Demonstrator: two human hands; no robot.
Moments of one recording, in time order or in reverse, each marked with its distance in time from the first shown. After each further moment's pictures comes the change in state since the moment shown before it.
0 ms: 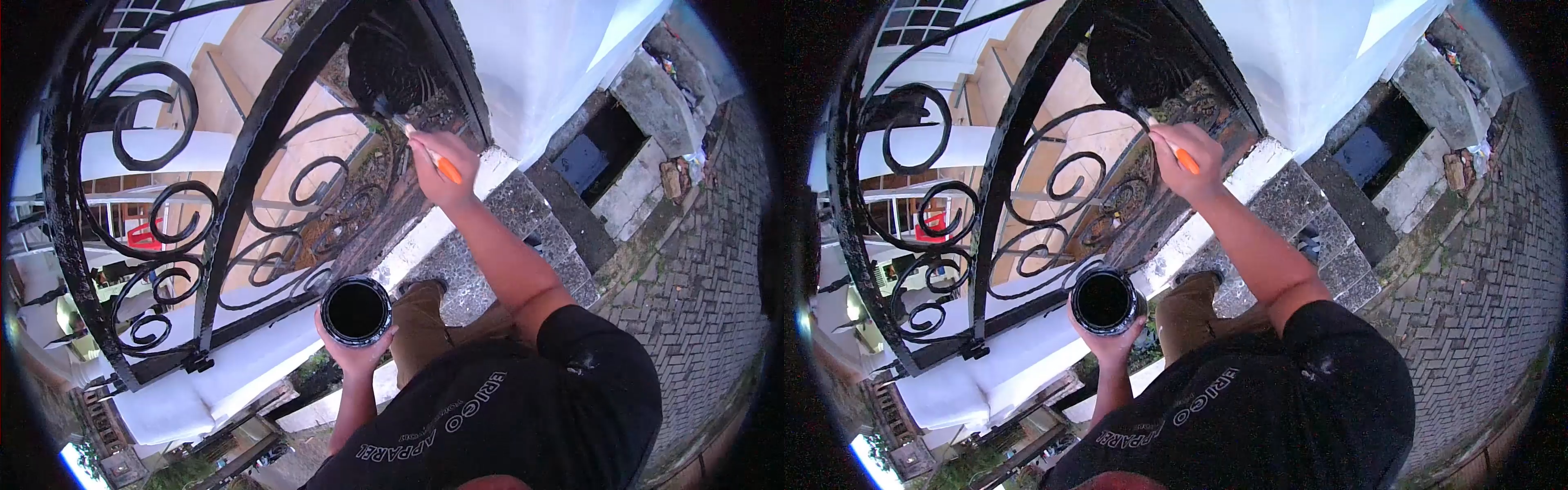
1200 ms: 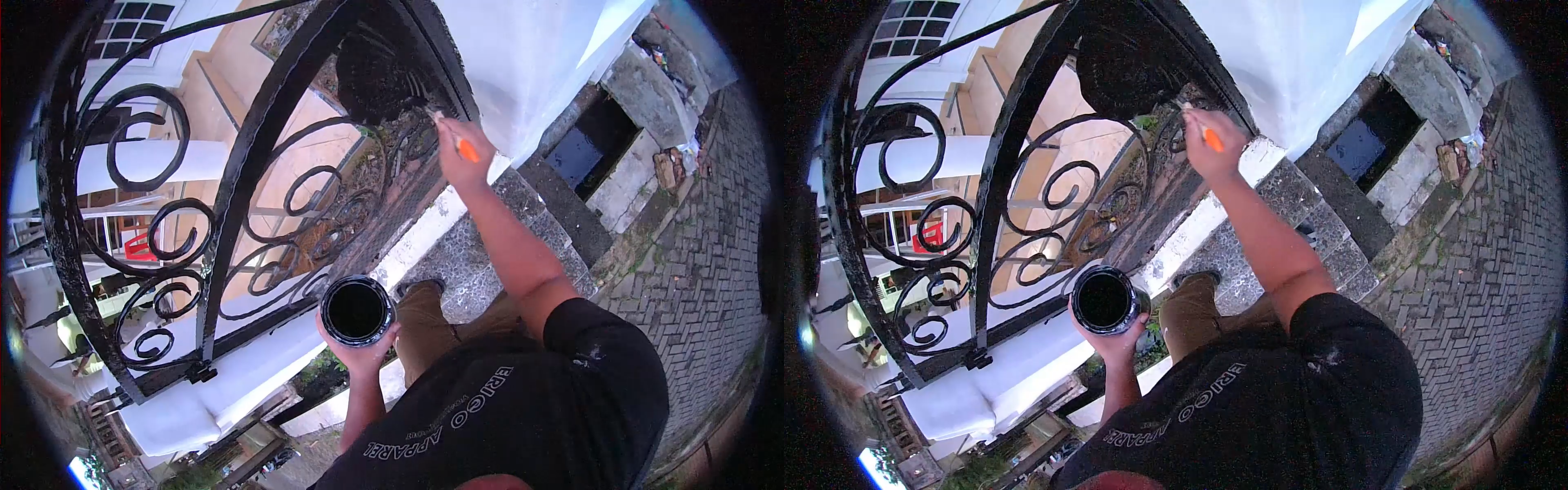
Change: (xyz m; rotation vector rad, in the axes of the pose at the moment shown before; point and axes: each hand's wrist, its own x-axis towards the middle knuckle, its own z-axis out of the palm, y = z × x) left_hand 0.006 0.005 0.016 -0.126 0.025 -0.040; right_hand -0.011 0.069 -0.020 -0.114 0.176 0.108
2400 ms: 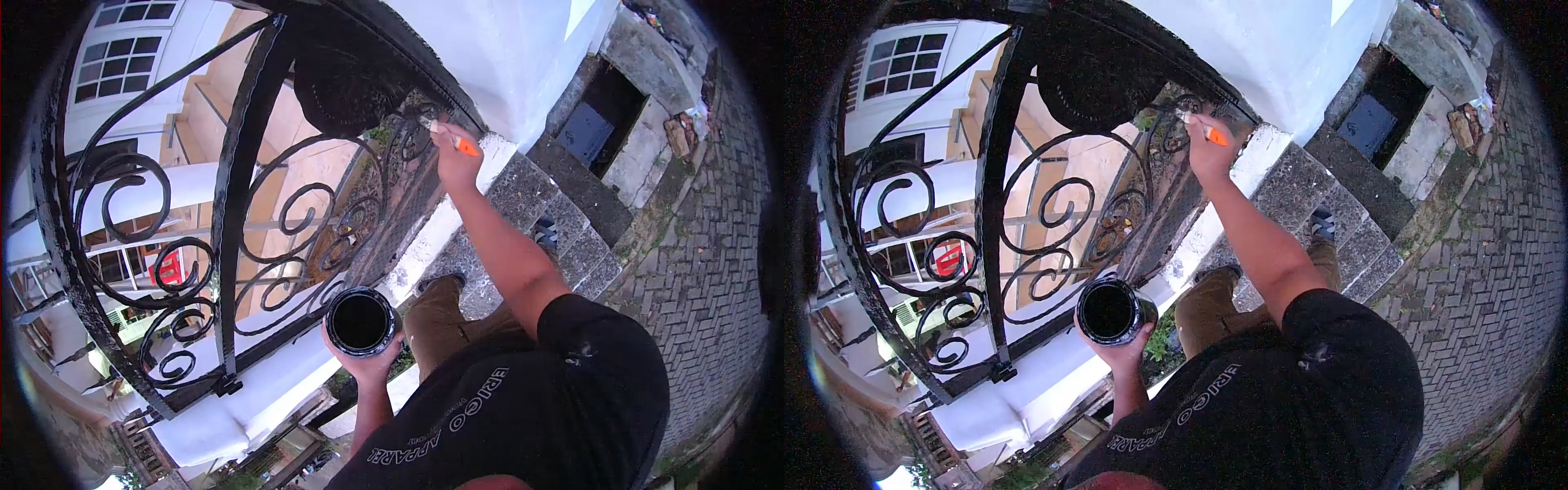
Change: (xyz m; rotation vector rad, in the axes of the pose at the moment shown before) left_hand 0.005 0.021 0.006 0.088 -0.060 -0.025; right_hand -0.042 0.033 0.011 0.383 0.266 0.741
